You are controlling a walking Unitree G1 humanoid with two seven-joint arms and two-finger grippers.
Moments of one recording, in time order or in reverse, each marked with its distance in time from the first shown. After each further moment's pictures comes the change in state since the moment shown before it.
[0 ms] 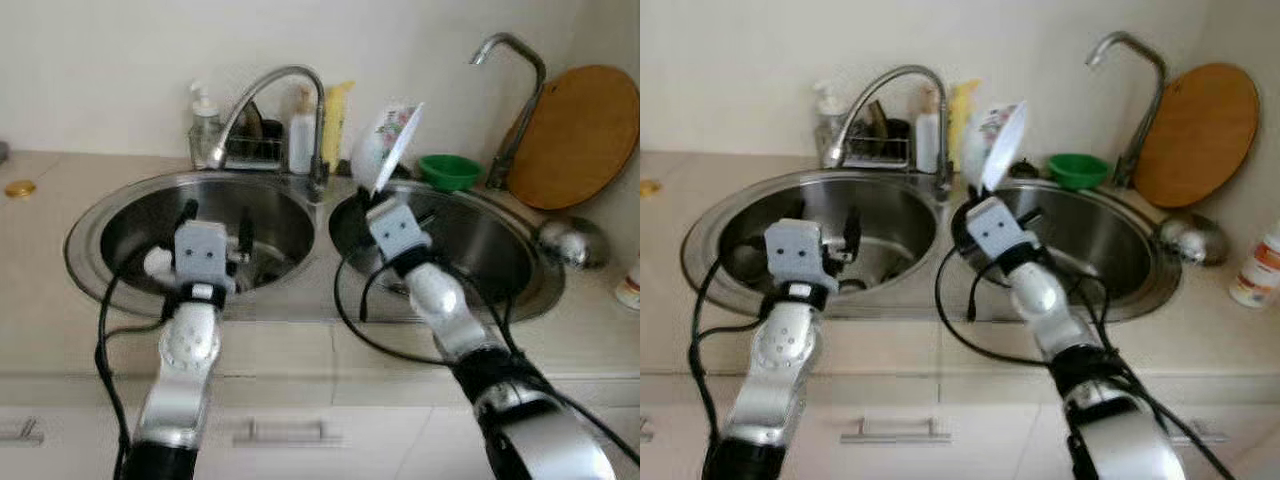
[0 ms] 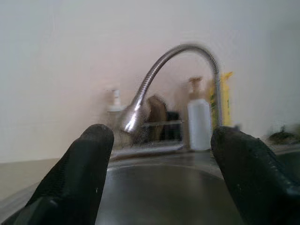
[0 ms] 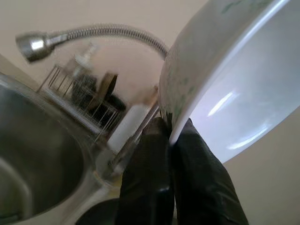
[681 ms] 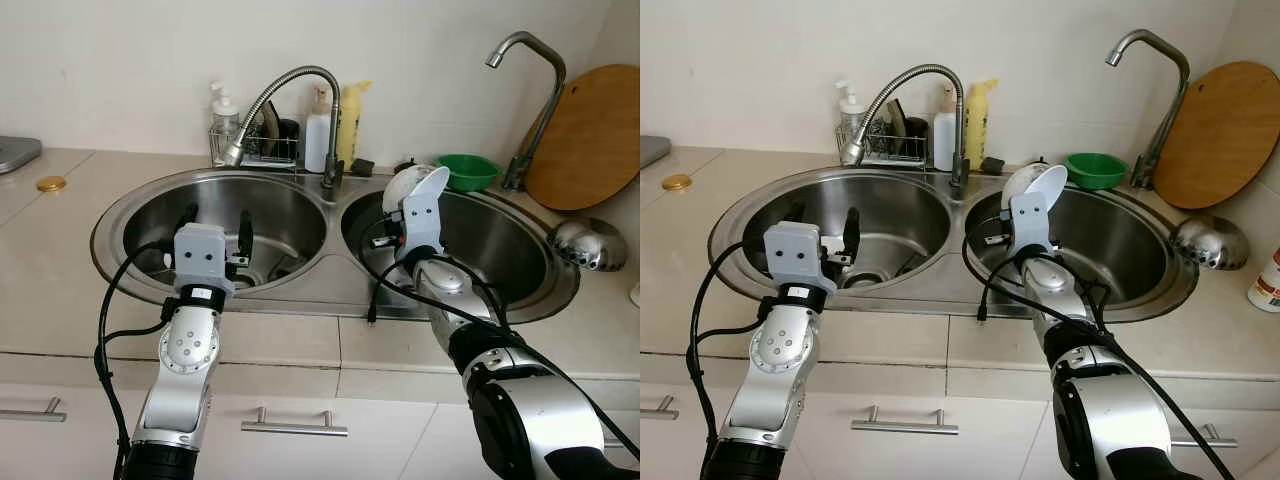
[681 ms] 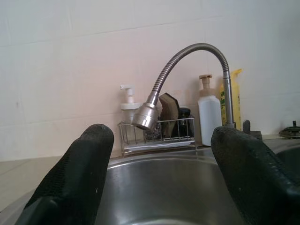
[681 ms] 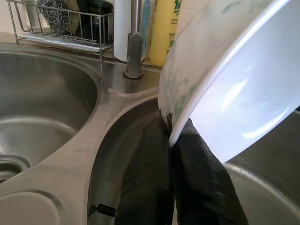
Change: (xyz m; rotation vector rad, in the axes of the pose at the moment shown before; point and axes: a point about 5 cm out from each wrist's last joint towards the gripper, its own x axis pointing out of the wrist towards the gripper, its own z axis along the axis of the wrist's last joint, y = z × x) left arm -0.001 -0.002 -0.002 -0.007 0.009 -0.015; right arm 0.003 -0.019 -0.047 0.450 0.489 -0.125
